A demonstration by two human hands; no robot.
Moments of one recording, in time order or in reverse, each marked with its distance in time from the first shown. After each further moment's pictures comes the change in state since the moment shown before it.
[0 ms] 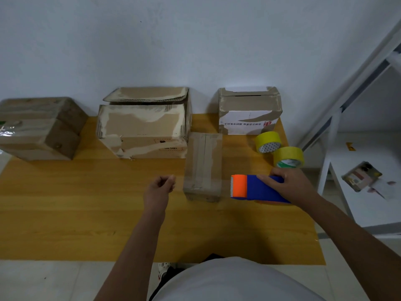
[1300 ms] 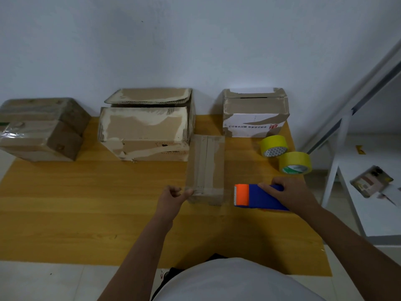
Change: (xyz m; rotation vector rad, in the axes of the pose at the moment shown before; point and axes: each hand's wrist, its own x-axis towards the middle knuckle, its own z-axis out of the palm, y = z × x) left_hand 0.015 -0.017 0.014 0.196 -0.164 -0.203; right_hand 0.017 0.018 0.020 -0.082 -0.077 0.065
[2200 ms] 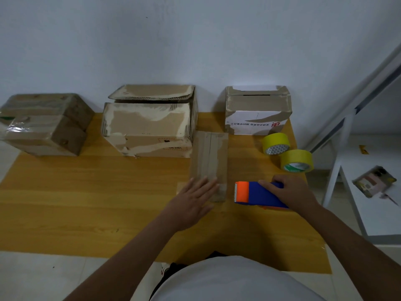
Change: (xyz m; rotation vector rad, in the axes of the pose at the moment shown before) left_hand -0.016 0.000 0.012 1.319 -0.354 0.983; right_hand -0.002 -0.002 0.005 0.020 0.048 0.012
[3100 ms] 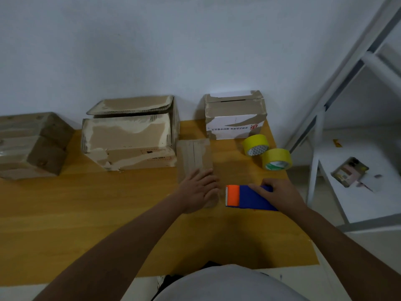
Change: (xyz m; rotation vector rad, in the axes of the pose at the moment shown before) left_hand 0.079 0.007 -0.018 0.025 -0.054 0.083; right_hand -0.021 0.010 -0.007 0.051 -0.004 0.094
